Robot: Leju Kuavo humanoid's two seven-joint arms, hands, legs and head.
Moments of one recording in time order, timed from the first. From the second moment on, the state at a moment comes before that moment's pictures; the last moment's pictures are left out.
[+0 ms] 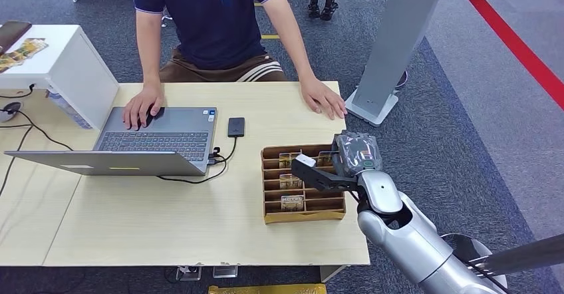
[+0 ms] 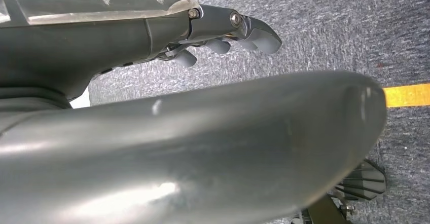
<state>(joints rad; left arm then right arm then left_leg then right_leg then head) -0.12 0.09 -1.25 -0.23 0.99 0.25 0.06 -0.49 -0.25 0.77 -1.33 0.98 -0.08 0.56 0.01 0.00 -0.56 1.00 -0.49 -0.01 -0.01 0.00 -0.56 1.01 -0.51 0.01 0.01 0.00</state>
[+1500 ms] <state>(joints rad) -0.11 0.09 -1.25 -0.23 0.99 0.27 0.07 -0.43 -0.28 0.69 -1.62 1.17 -0.42 0.48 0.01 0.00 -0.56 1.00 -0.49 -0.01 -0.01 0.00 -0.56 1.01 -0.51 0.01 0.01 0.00</state>
